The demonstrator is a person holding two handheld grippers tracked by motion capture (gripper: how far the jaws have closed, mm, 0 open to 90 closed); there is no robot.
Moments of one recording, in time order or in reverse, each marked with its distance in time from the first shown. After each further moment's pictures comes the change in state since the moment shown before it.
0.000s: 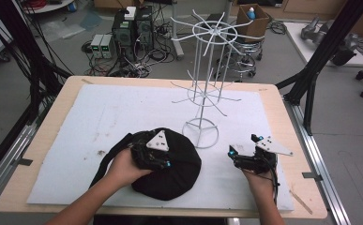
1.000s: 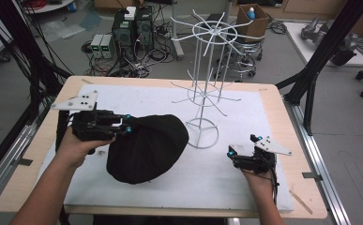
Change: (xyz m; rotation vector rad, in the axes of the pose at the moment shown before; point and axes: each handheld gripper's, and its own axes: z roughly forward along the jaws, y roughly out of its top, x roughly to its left) left arm 0.061 -0.021 -0.138 -0.620 -0.208 -0.127; right arm 0.001 0.000 0.002 0.004 0.004 -0.007
